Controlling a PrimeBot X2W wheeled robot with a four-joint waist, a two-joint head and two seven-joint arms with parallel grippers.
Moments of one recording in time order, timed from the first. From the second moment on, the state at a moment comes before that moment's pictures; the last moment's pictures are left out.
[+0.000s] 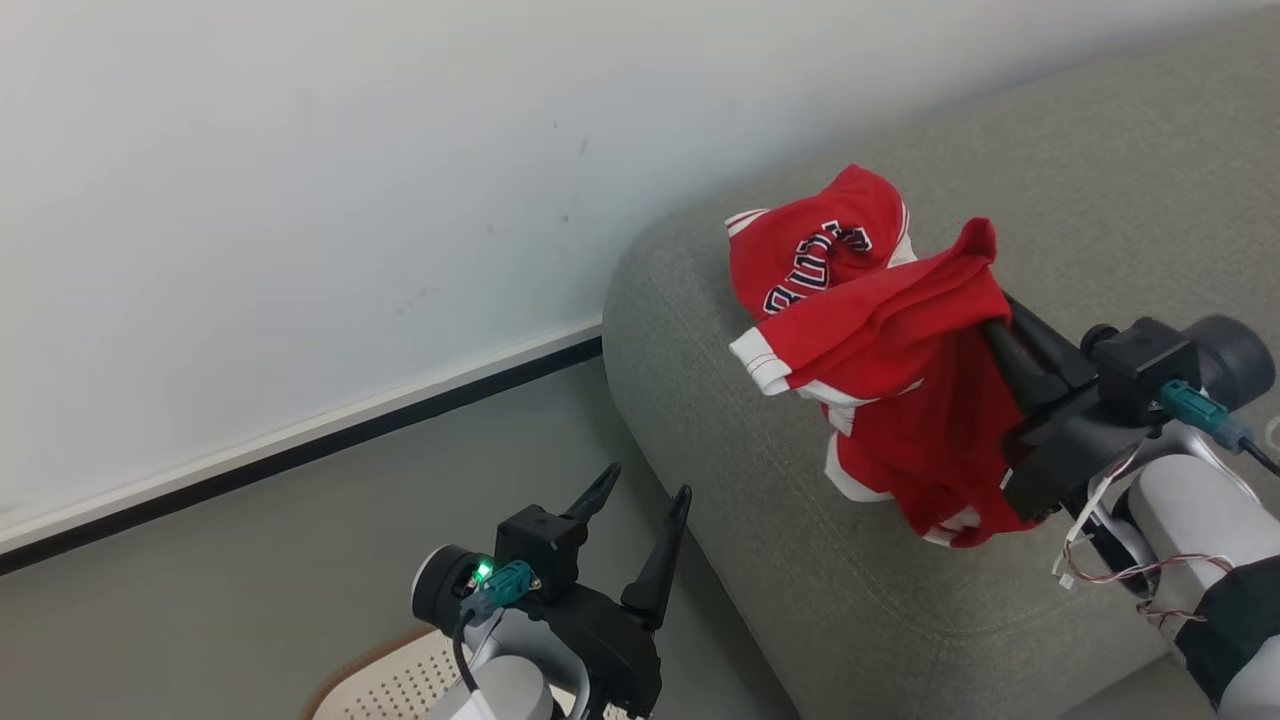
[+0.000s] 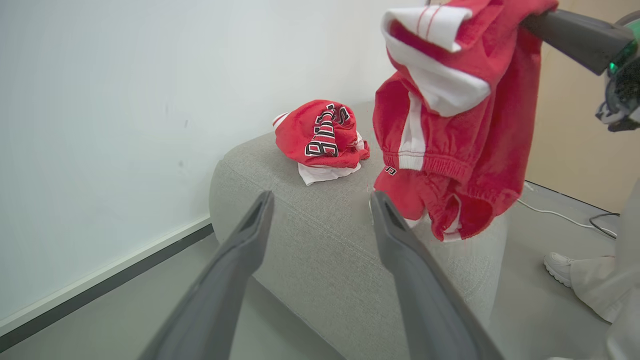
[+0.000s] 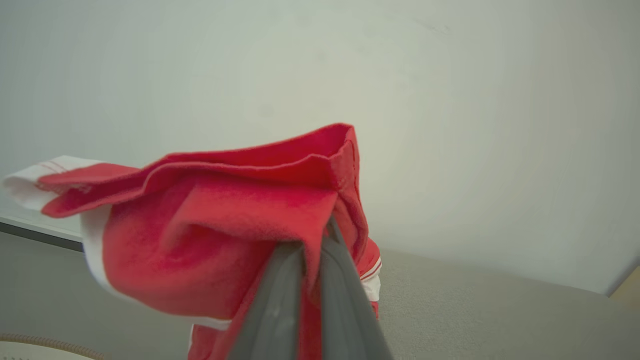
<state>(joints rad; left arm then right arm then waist) -0.46 0.09 -0.82 0.50 -0.68 0.11 -0.25 -0.64 -0.43 0.61 0.48 0.36 0.10 -0.26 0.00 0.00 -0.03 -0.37</state>
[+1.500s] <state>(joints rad) -0.80 0.13 -0.91 0.36 -0.48 0.10 -0.19 -1.22 -0.70 0.34 0.65 0.38 0.06 -0.14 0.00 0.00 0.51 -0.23</state>
